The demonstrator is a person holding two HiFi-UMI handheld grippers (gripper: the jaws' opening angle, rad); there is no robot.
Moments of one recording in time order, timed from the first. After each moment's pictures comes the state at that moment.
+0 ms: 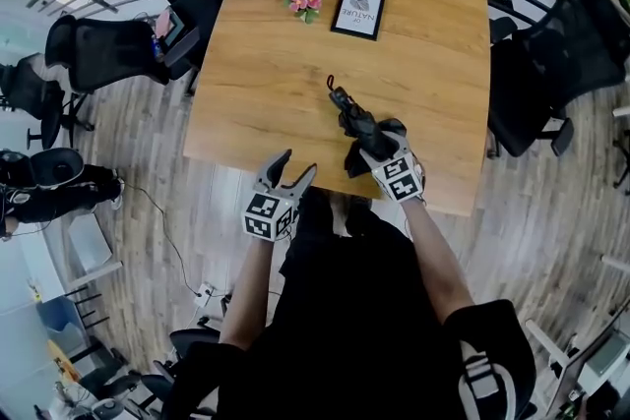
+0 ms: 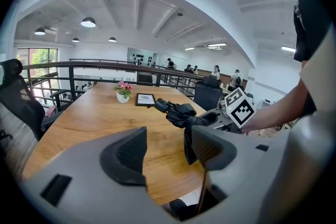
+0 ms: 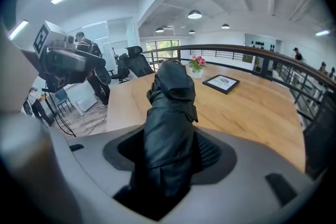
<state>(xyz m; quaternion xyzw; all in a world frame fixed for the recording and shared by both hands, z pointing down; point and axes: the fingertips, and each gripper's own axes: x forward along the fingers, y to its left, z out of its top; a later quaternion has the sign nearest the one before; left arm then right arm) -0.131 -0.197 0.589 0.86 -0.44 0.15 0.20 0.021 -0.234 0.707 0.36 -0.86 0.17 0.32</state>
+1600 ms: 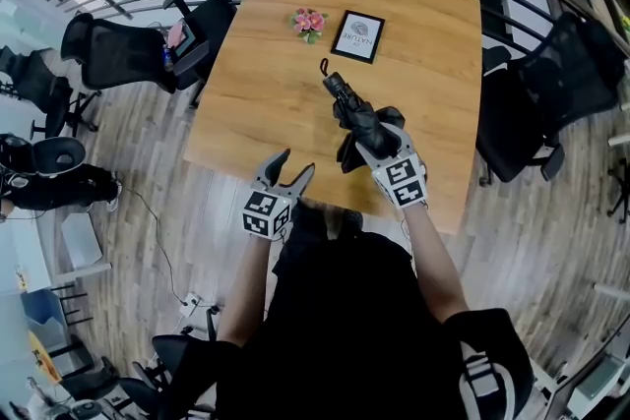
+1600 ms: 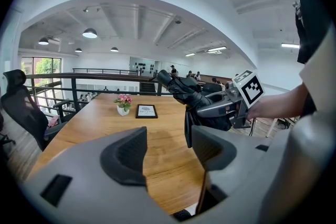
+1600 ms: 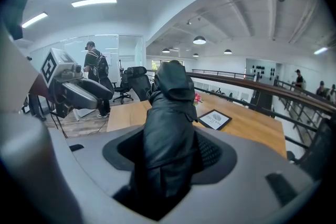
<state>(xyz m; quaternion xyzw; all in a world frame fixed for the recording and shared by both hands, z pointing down) -0.112 -0.208 0.552 0.86 -0.47 0.13 0.16 0.031 -0.268 0.581 0.37 -0.89 0.07 0.24</state>
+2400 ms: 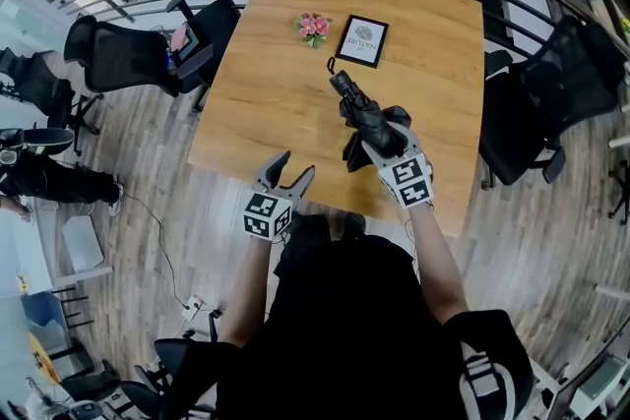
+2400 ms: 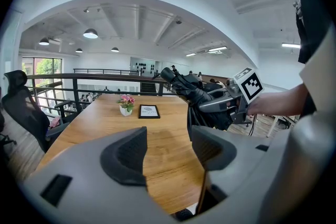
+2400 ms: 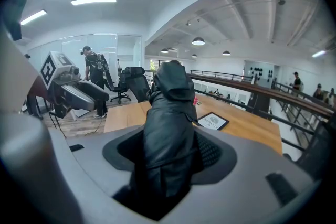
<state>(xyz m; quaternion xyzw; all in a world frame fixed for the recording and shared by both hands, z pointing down) -0.126 -0.209 0.550 0.86 -0.47 0.13 0.16 0.031 -0.276 0.568 0.38 -0.89 0.07 0.24</state>
